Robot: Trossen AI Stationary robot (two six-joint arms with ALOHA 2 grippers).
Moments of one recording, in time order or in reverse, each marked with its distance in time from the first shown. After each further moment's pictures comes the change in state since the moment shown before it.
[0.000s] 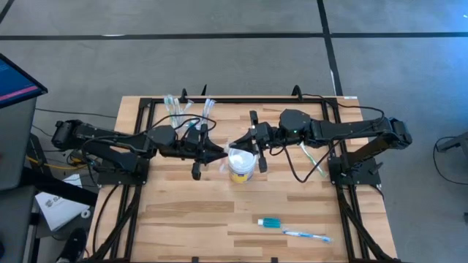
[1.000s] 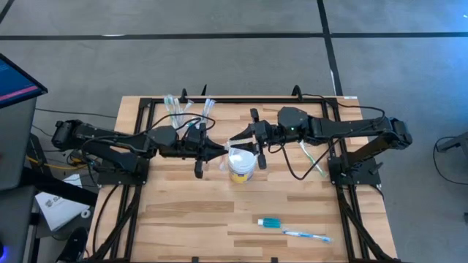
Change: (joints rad) left arm 0.000 0.000 0.000 -0.034 -0.078 -0.003; right arm -0.033 -0.003 0.000 -0.071 0.003 -0.029
